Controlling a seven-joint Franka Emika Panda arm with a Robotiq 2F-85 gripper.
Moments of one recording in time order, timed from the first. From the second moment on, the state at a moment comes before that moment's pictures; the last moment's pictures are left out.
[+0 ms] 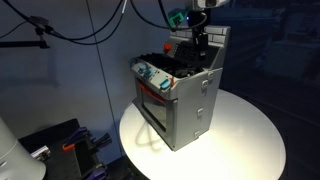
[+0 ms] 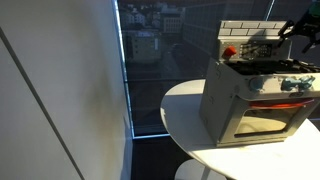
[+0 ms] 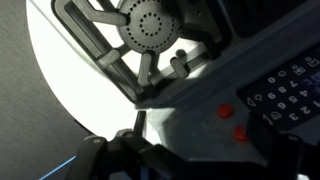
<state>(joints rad) -0.08 0.19 -0.12 -1.83 0.09 2.23 0.49</state>
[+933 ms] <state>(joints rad) -0.08 0.19 -0.13 -1.83 0.09 2.23 0.49</state>
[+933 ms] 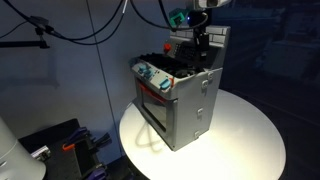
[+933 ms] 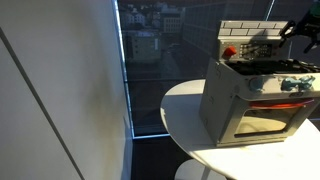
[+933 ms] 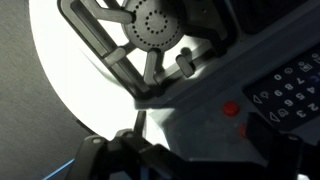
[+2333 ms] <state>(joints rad) -0.08 0.23 -0.13 -1.77 0.09 2.18 0.49</state>
